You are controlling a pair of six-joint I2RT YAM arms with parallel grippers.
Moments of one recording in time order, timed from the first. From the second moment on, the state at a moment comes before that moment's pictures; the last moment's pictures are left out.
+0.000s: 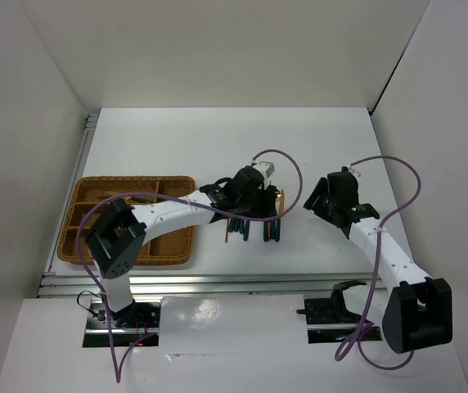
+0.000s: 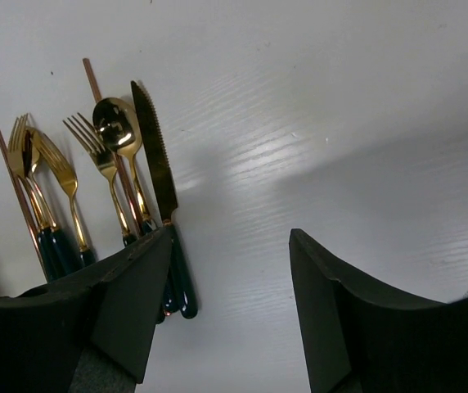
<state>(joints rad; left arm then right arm) -0.88 1.78 1.30 -0.21 0.07 -0.61 0.15 1.10 0.67 -0.40 0.10 0.65</state>
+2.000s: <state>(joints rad) -0.98 2.24 1.71 -0.38 -0.18 -0.67 0.15 1.05 0.67 -0.47 0.17 0.68</state>
